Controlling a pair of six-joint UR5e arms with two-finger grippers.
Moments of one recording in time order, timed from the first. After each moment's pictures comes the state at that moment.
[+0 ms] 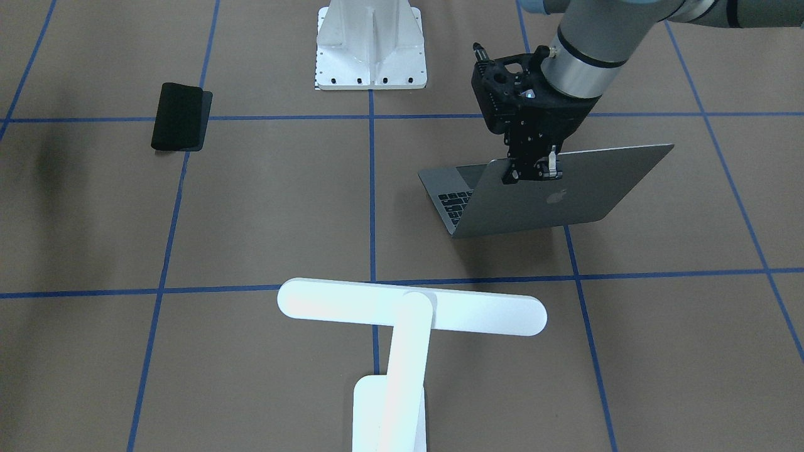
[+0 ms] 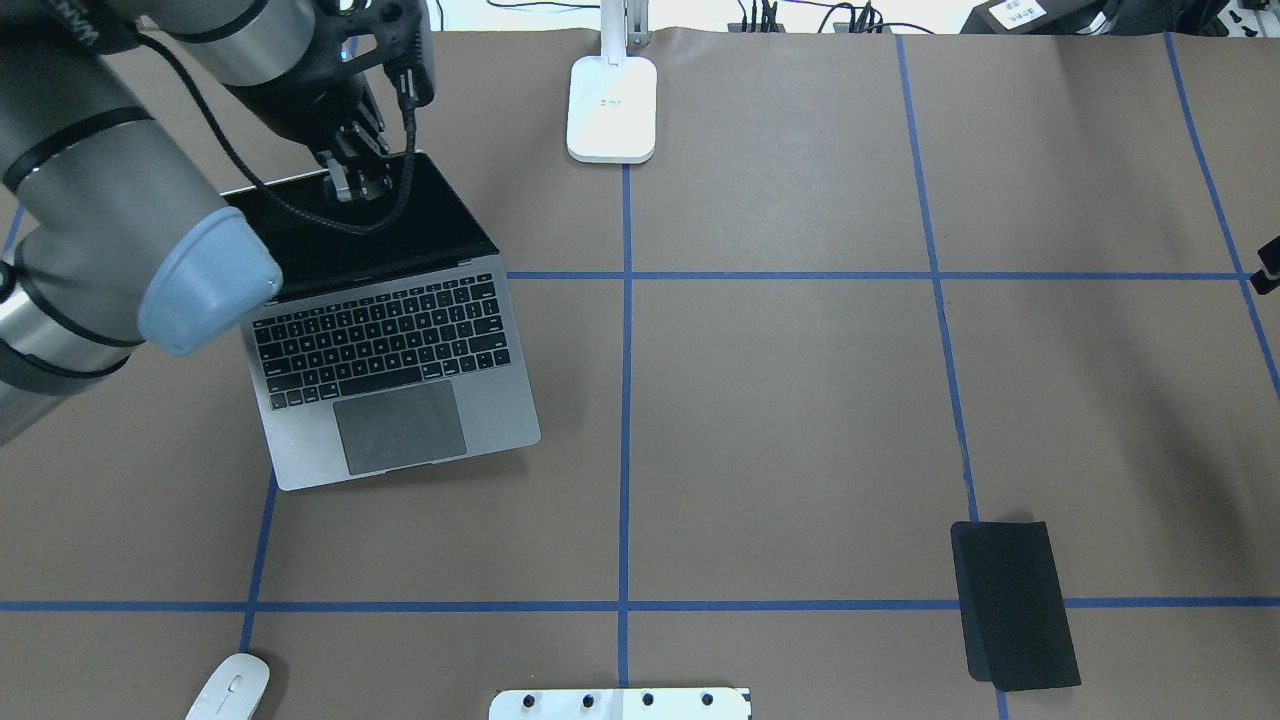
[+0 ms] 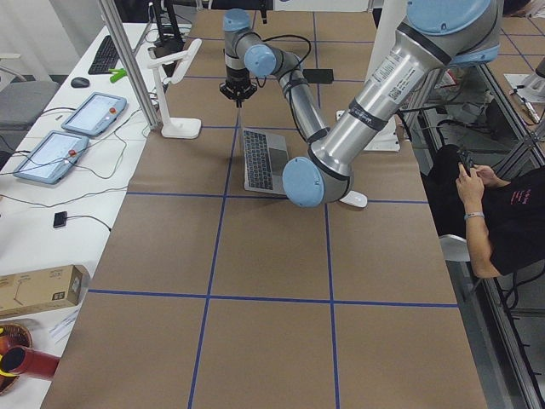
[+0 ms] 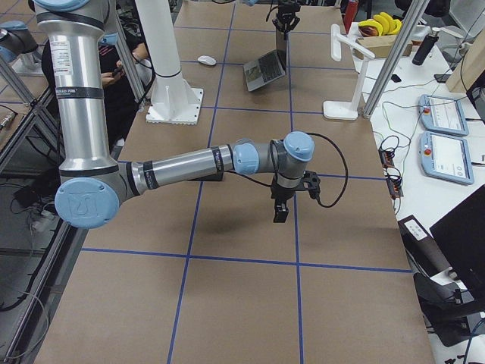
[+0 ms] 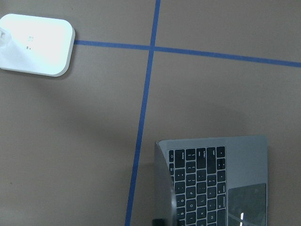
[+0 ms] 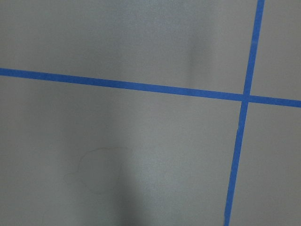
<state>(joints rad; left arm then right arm) -0.91 -2.30 -1.86 -1.32 -2.17 0.47 1.33 -1.51 1.76 -1.73 2.29 0.15</state>
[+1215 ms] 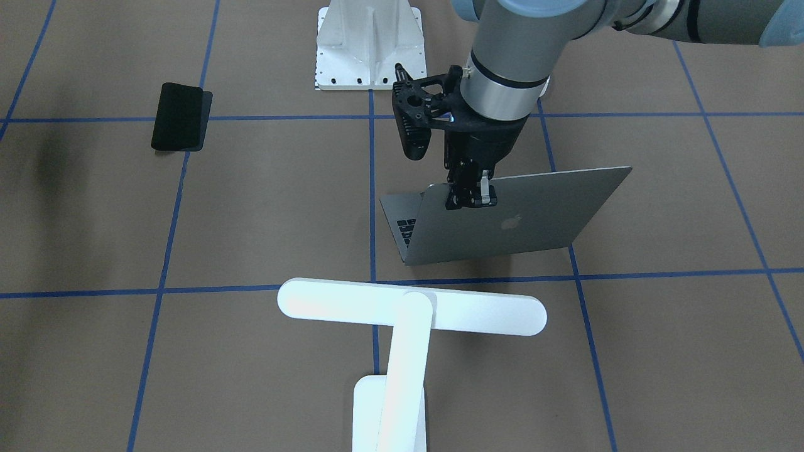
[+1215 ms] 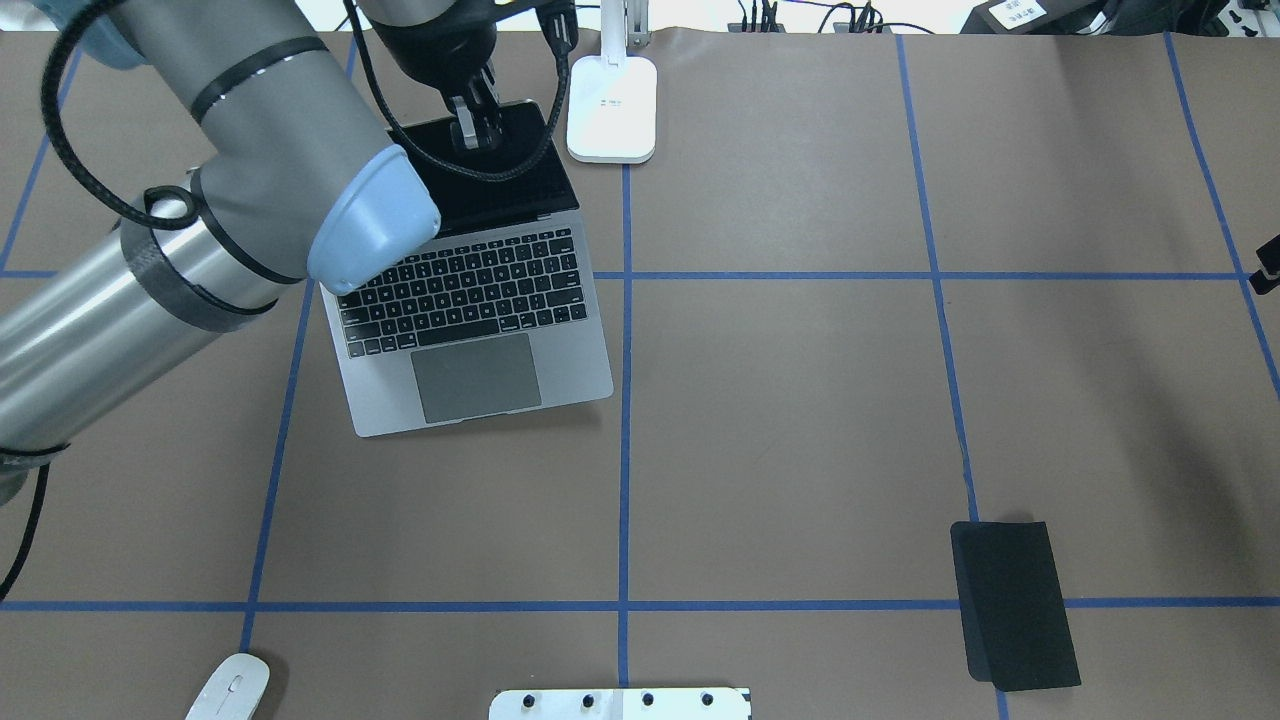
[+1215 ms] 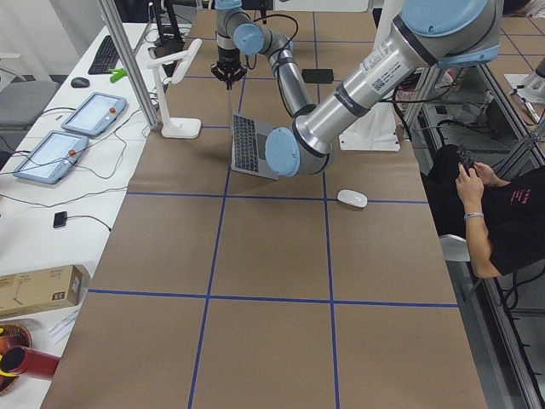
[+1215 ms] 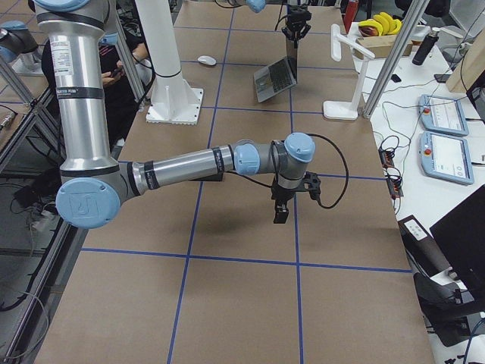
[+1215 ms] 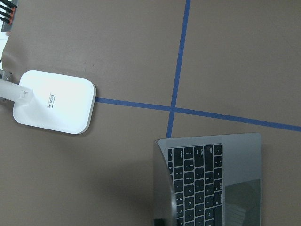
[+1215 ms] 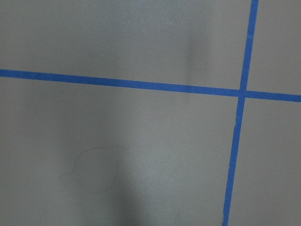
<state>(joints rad) -0.86 -2.50 -1.68 -1.32 -2.09 0.44 1.33 -1.51 1.75 -1.73 2.29 0.15</state>
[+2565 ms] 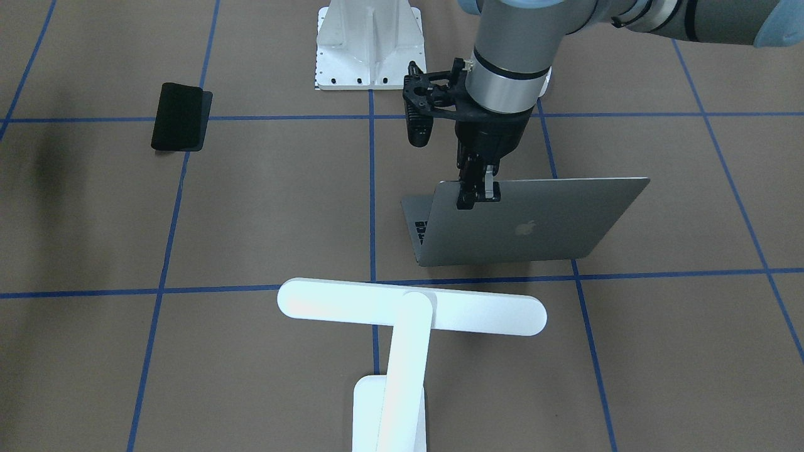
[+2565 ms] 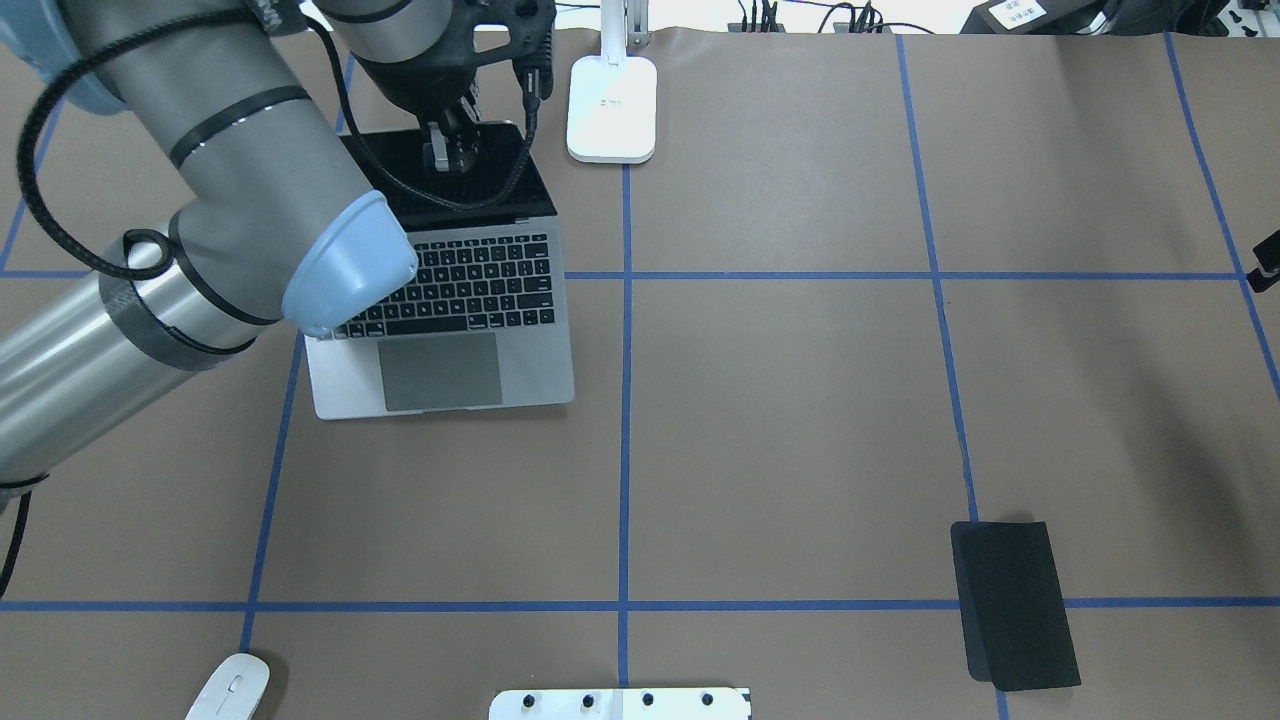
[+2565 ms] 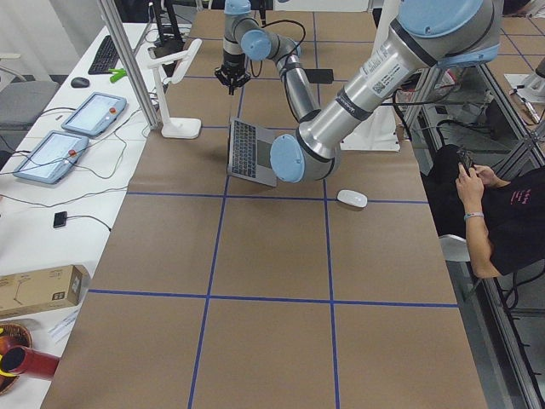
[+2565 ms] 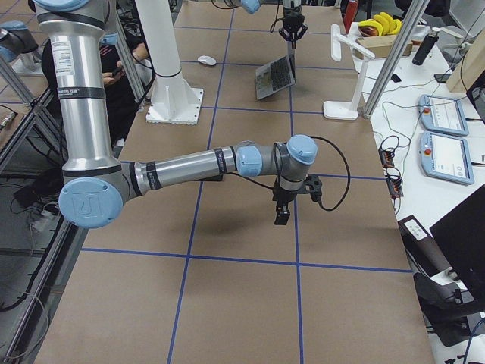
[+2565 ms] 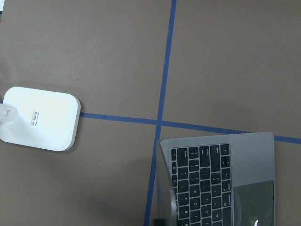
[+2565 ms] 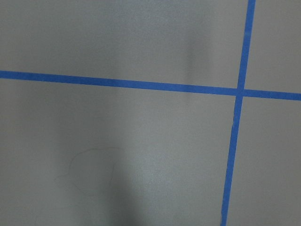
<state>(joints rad) -0.86 -2.44 -1.74 -1.32 -2.01 0.59 1.33 -1.49 1.72 -1.73 2.29 0.15</state>
